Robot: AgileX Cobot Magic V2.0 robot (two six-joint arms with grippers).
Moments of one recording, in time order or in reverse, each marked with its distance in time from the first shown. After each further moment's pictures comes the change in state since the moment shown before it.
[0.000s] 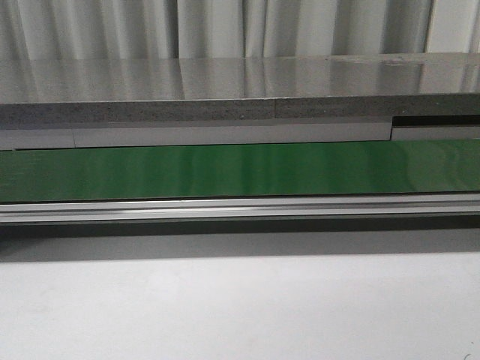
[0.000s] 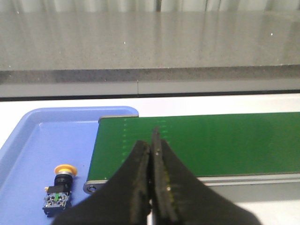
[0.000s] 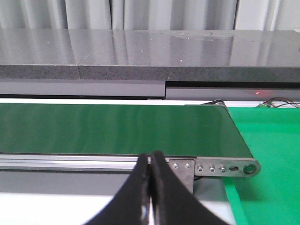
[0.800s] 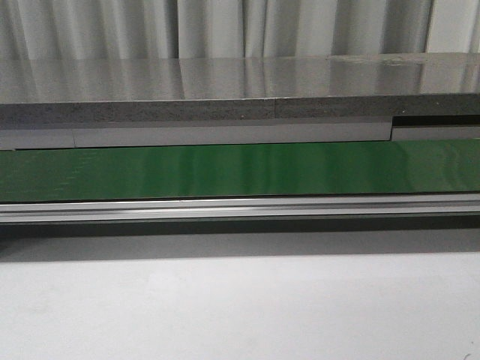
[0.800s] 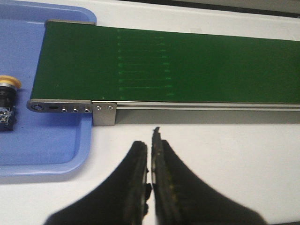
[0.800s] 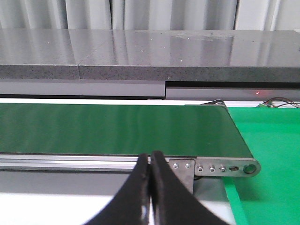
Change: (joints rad) left arm 0.000 0.236 -0.168 -0.186 0.325 0.019; right arm 0.000 0.000 0.000 0.000 0.000 0.000
